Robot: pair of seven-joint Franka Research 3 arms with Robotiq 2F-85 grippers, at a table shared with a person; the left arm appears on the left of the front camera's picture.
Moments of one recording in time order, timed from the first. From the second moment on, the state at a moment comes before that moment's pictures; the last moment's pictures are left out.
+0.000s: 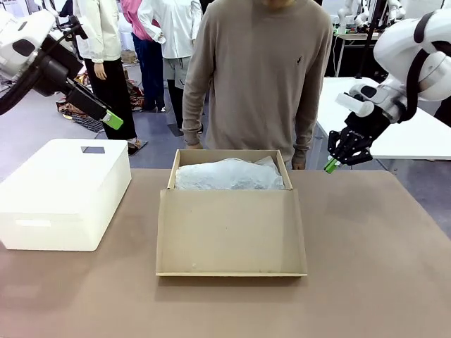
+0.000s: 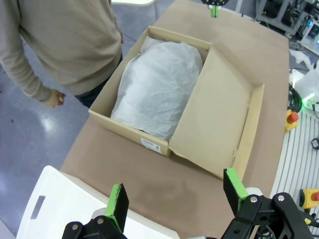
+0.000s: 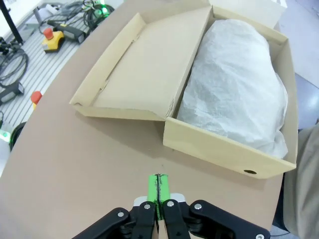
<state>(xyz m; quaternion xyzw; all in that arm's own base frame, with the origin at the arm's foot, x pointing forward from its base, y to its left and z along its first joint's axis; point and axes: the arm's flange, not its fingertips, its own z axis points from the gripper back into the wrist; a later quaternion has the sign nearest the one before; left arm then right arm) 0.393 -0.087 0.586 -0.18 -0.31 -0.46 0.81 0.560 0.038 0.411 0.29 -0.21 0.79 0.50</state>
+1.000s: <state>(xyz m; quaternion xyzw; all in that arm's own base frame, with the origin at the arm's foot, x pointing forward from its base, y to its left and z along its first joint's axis) 0.393 -0.087 0.586 -0.18 -0.31 -0.46 0.81 0.563 0.054 0.374 0.33 -0.20 0.78 0.49</state>
